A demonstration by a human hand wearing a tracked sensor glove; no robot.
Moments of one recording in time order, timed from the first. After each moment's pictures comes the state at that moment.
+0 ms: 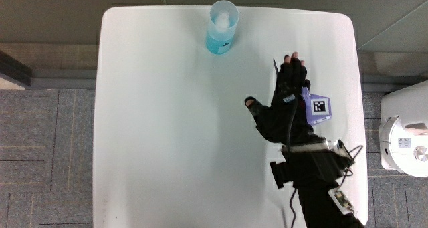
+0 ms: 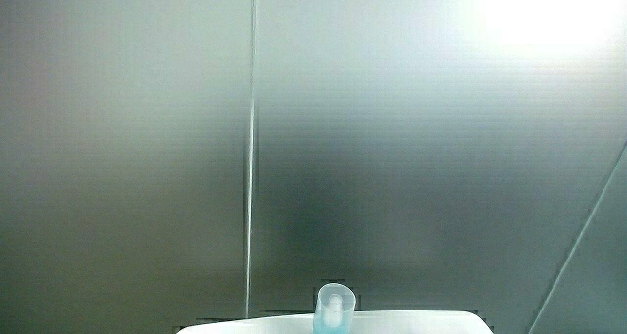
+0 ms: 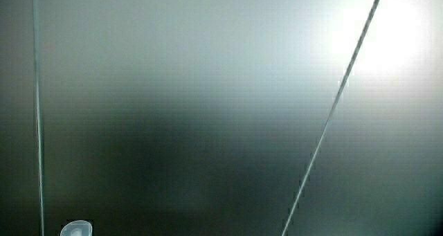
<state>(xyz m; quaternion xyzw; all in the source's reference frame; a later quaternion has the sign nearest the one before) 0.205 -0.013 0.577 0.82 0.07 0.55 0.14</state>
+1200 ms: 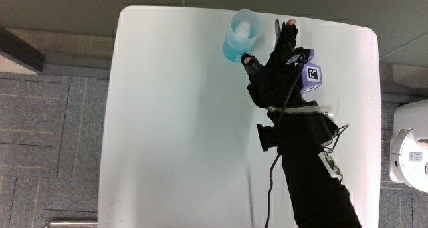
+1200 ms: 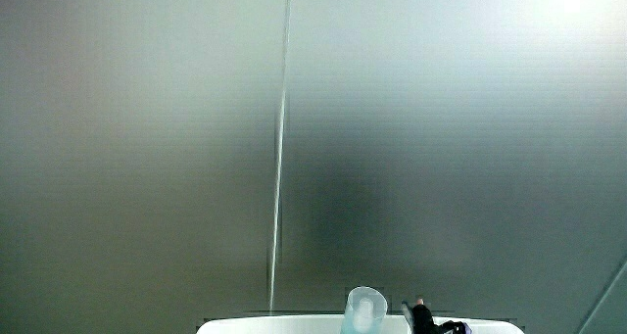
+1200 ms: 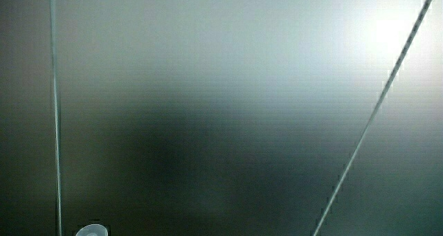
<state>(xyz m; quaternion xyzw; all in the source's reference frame) 0.189 -0.071 0.597 0.66 0.07 0.74 0.12</state>
